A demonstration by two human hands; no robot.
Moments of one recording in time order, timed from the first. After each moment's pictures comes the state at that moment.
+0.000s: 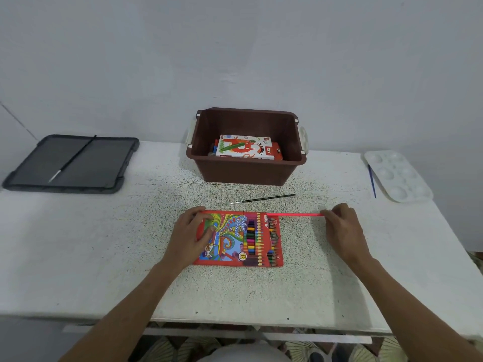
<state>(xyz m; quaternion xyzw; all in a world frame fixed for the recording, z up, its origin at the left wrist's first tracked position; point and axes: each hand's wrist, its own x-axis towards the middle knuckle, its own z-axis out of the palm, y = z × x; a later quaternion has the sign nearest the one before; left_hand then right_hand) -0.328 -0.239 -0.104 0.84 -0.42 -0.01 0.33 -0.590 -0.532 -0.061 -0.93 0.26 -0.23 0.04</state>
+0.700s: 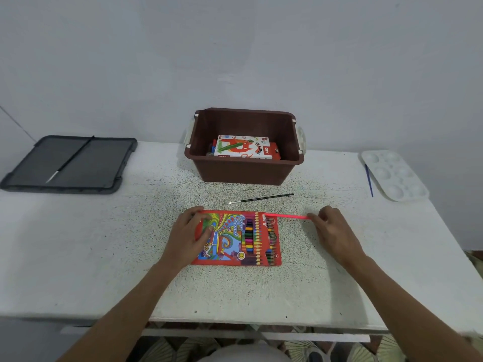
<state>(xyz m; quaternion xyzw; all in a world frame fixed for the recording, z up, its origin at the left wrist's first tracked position) -0.328 -0.240 -0.104 0.84 -0.42 -0.01 0.34 -0.590 -0.525 -0.066 -0.97 0.18 -0.17 0.00</state>
